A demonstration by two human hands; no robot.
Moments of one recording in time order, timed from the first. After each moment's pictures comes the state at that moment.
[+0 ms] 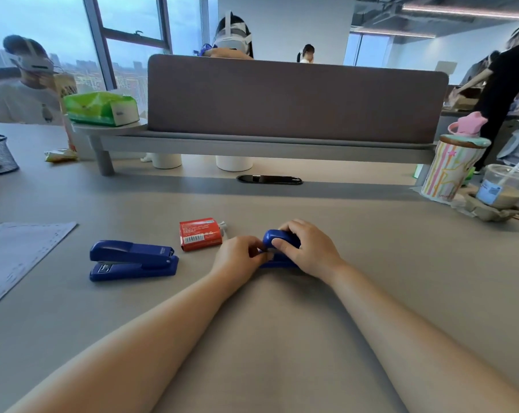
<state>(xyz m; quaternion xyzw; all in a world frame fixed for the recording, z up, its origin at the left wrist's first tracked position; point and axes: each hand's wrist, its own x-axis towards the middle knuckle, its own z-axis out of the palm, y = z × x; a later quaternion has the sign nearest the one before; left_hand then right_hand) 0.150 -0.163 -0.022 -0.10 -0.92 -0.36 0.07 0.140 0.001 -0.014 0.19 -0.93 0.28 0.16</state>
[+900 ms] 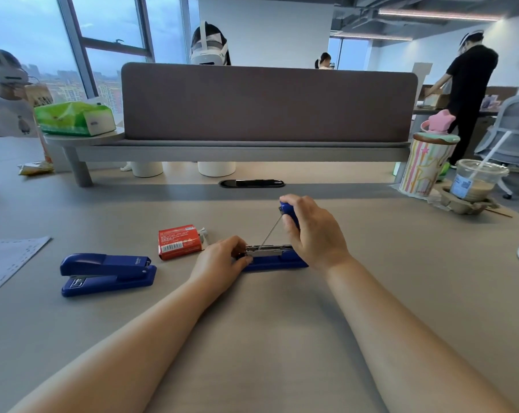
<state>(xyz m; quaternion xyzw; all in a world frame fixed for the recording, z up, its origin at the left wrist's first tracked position) 0.148 -0.162 -0.026 -0.15 -0.93 -0.31 0.11 0.151 0.028 0.010 0.23 -0.86 0.17 0.43</state>
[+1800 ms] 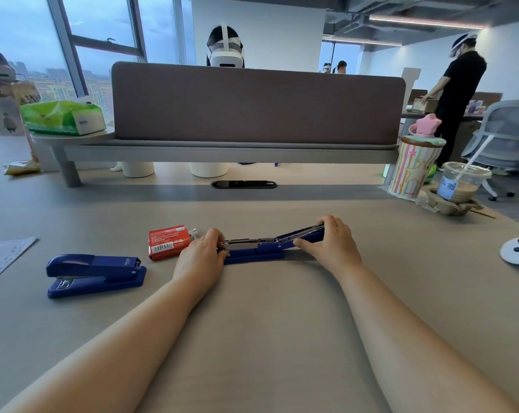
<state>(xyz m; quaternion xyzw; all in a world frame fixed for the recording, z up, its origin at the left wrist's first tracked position) 0.141 -0.167 -0.024 -0.10 -0.95 -0.25 0.15 0.141 0.083 -0.019 -0.05 -0.95 0.25 0.20</state>
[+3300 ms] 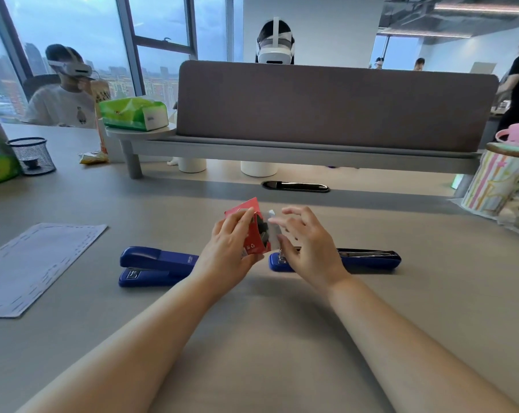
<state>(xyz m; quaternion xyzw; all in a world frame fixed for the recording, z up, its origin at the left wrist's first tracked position) 0.162 -0.221 0.007 -0.14 -0.94 -0.27 0.17 0.137 -0.053 -0.001 0.29 -0.86 0.27 0.32</state>
